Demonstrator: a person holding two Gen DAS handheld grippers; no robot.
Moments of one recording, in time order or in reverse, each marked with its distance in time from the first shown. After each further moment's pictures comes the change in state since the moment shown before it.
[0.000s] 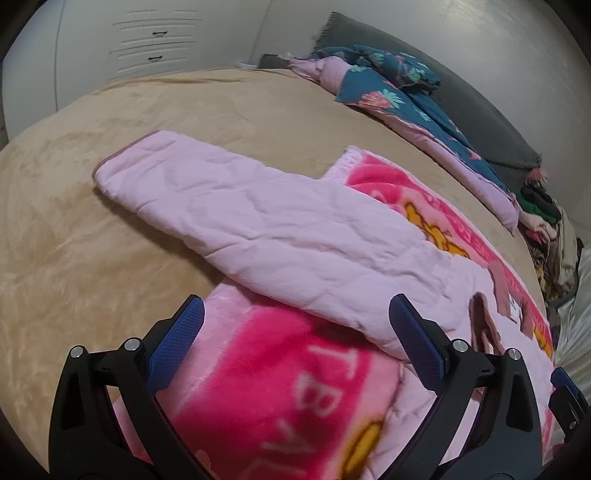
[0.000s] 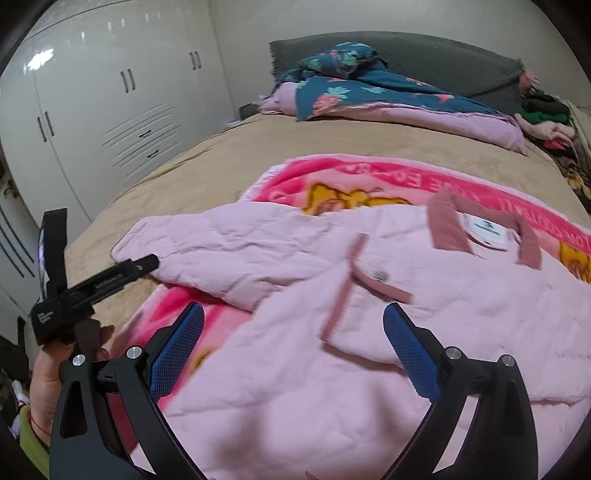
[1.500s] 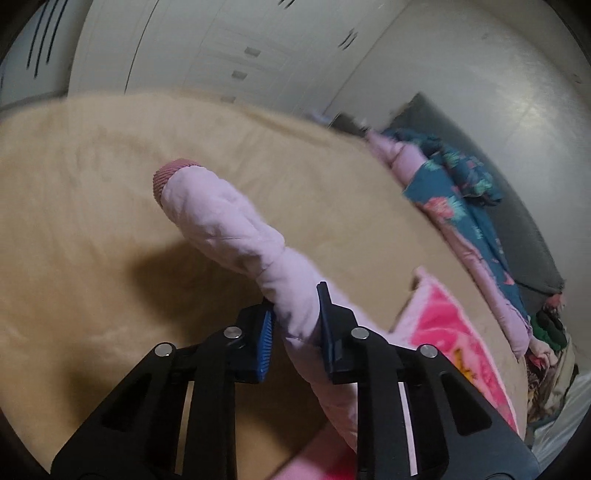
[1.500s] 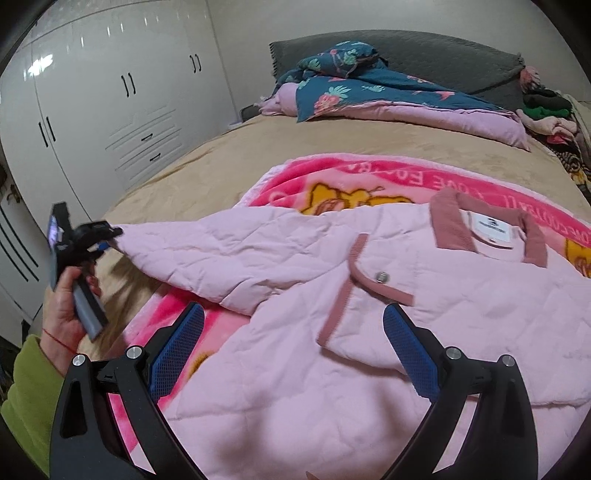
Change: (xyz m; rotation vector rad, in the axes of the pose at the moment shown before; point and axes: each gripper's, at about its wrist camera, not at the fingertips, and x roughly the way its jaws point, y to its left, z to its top) left arm -0.010 0.105 0.087 -0.310 -0.251 0.065; right arm -0.013 -0.028 -0.008 0.040 -0.014 0.010
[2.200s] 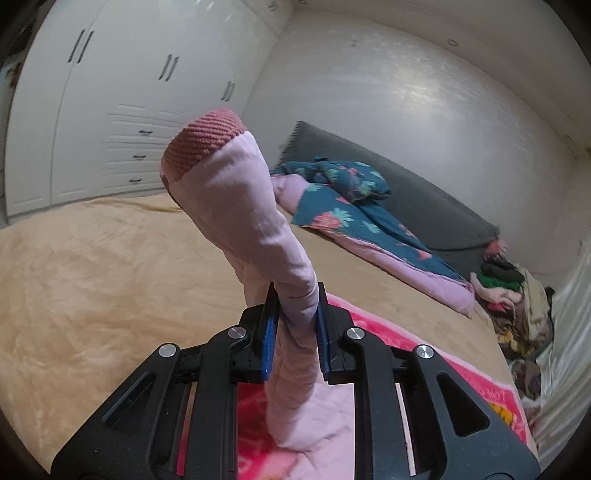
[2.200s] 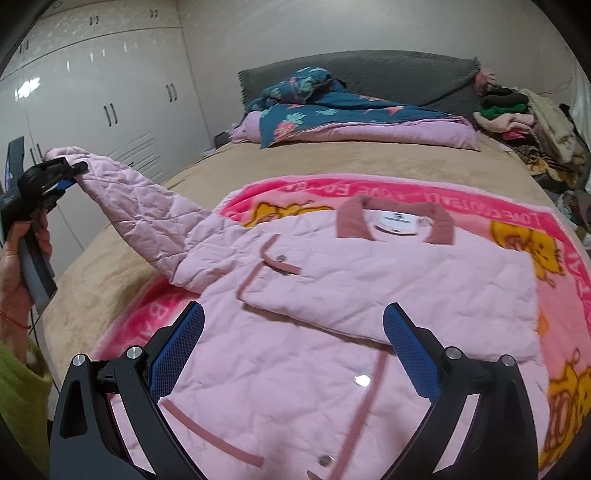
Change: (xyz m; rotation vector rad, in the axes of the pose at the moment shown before) left arm -0.181 -0.175 -0.044 0.315 -0.153 -0.258; right arm -0.130 -0.079 -0.049 0.071 -0.100 -0.092
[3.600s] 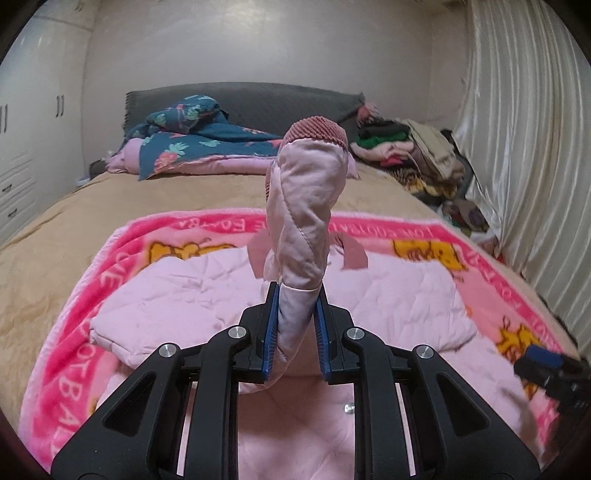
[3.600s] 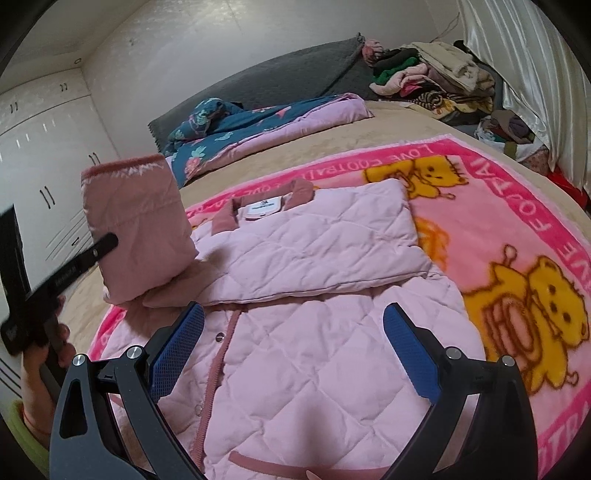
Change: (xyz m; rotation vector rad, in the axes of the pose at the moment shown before) left arm 0.008 -0.189 -0.198 0.502 0.243 -0.379; right arm -0.068 -0.141 -0.079 0.328 -0.078 -0.164
